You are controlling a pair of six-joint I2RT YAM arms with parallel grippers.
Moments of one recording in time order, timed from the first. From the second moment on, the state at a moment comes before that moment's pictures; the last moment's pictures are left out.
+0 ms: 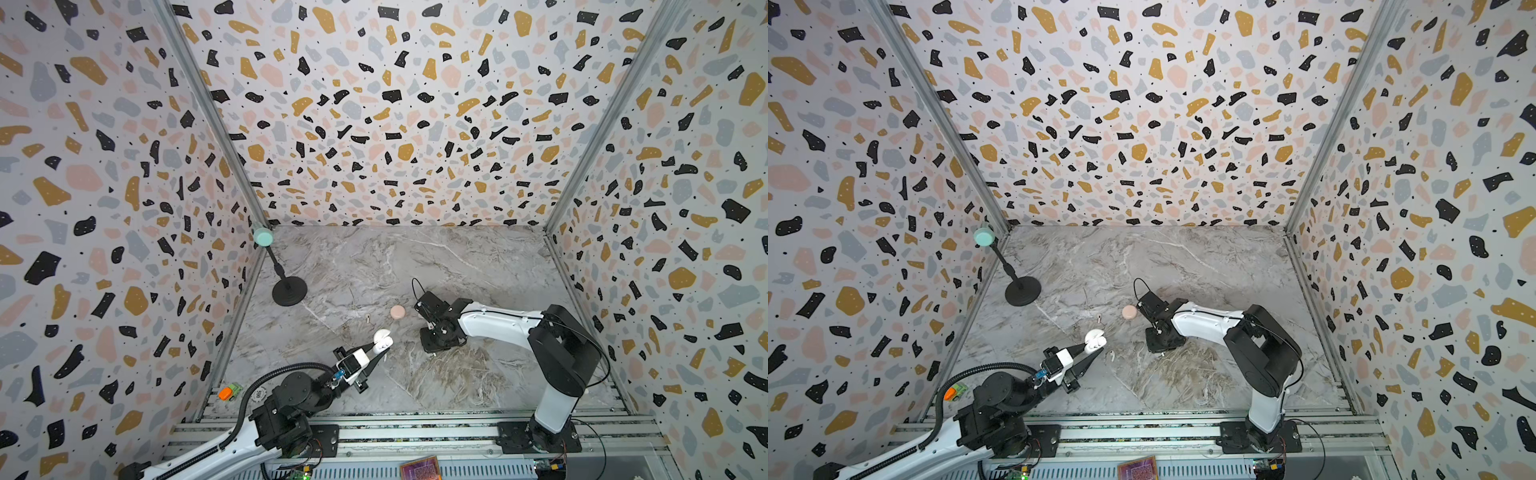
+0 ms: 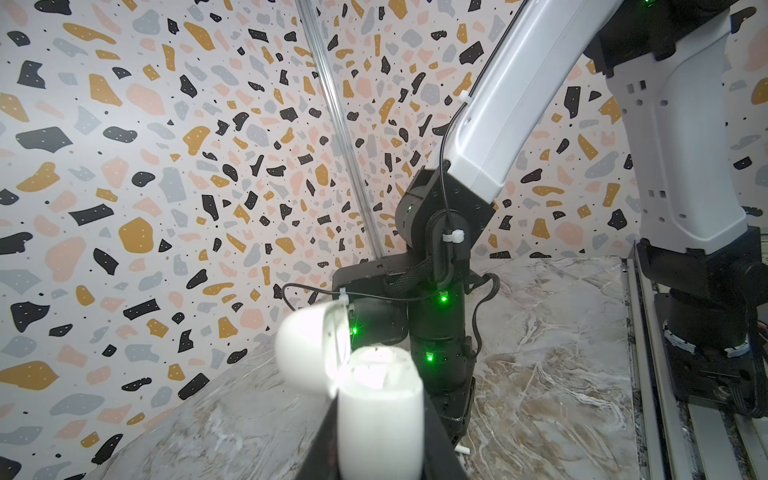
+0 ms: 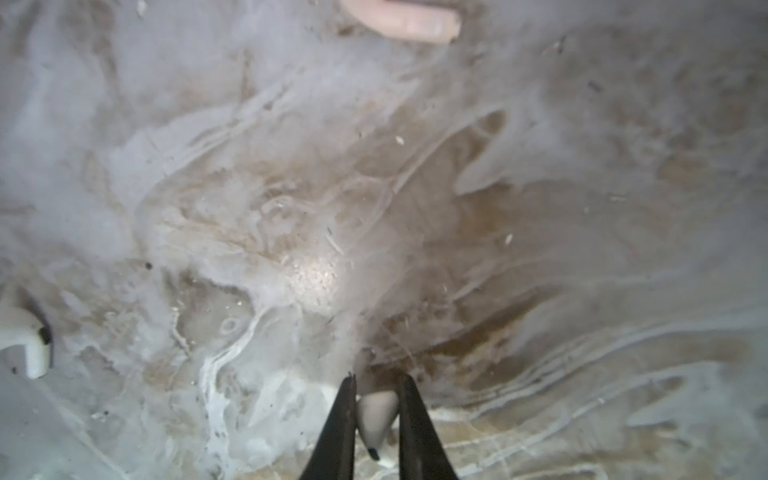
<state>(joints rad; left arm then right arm) -1.04 0.28 0.15 0.27 -0.06 0.28 0.84 1.77 1.09 -0.65 -0.05 0.60</state>
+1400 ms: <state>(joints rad) -1.04 0.29 0.15 0.27 -0.06 0.28 0.81 1.64 1.04 -0.62 -0.05 0.62</state>
